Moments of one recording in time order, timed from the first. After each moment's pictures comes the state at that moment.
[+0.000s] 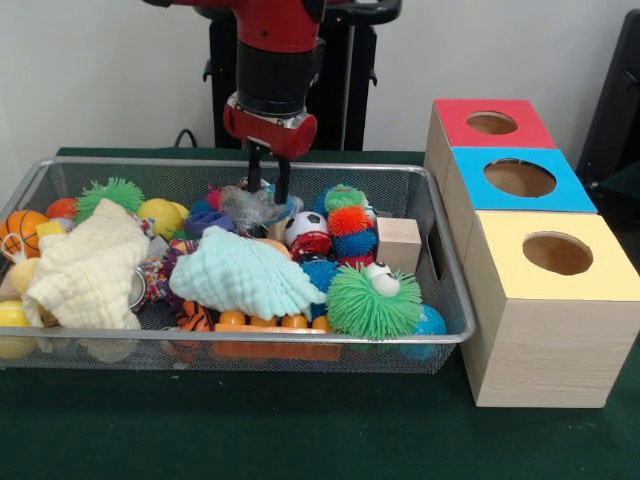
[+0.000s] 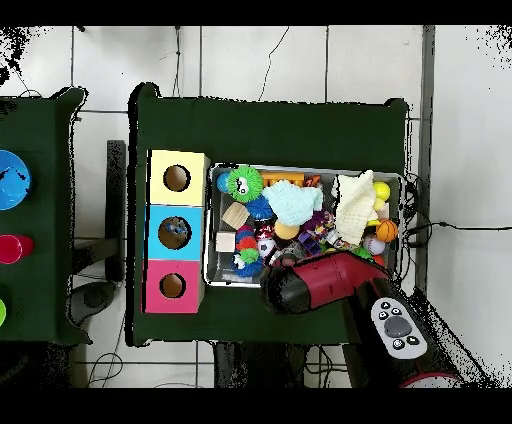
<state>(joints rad) -0.52 -0.66 0.23 1.88 -0.76 0.37 2.66</state>
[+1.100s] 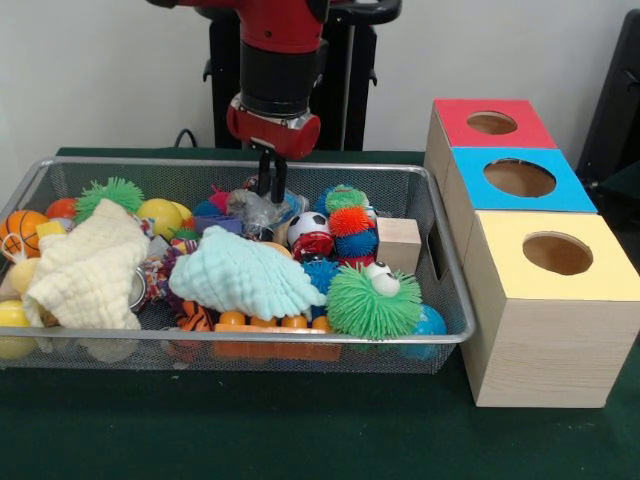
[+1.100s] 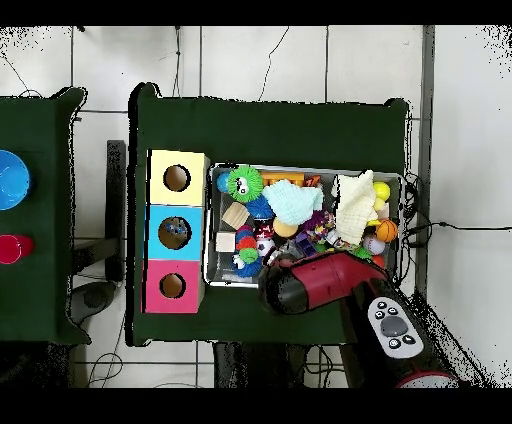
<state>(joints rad) -0.51 -0.66 0.22 1.89 -0.76 0.35 2.66</state>
